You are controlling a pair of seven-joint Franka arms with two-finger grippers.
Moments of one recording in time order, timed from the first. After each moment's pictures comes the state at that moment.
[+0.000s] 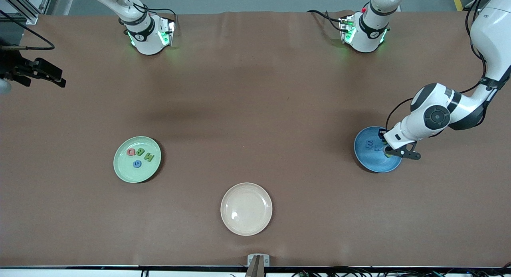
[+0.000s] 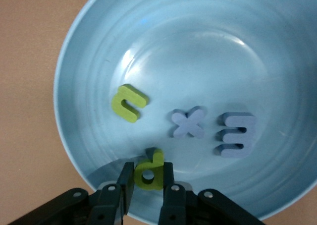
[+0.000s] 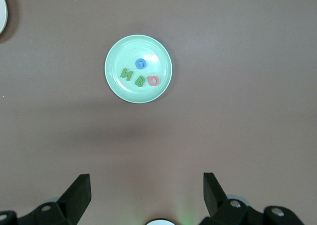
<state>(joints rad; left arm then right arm) 0.97 0.71 -0.99 -2.12 0.87 2.20 -0.32 0.00 -0.08 -0.03 -1.63 0.00 1.49 0.02</state>
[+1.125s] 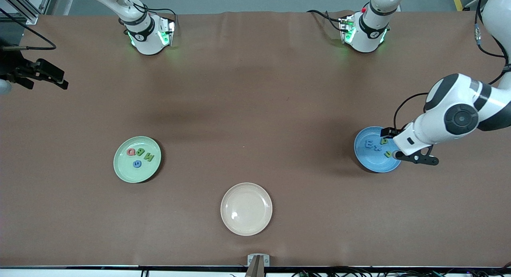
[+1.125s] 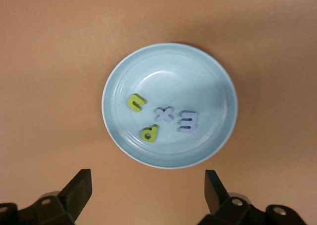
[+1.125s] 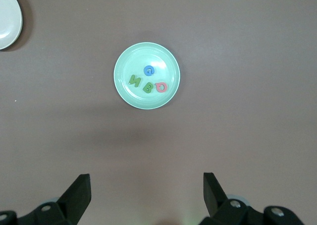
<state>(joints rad) 0.94 0.69 -1.24 -1.81 0.69 1.76 -0.33 0.01 -0.08 -0.03 -1.63 0.02 1.51 0.01</state>
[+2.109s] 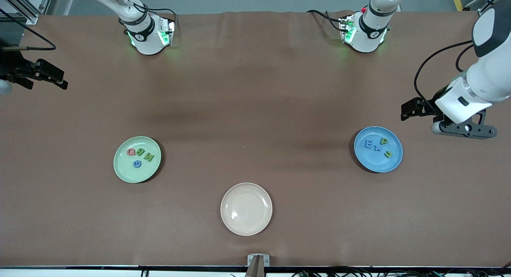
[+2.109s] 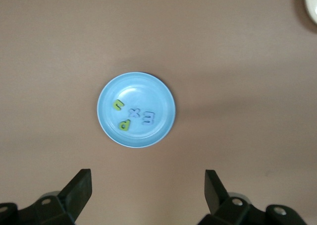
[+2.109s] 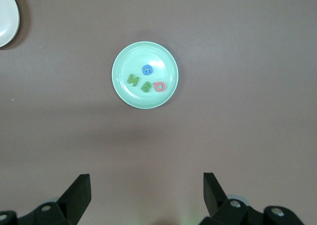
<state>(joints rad) 0.96 0.16 -1.14 -1.66 0.08 1.71 -0.06 0.01 -0.08 -0.03 -1.63 0.02 1.51 0.01</state>
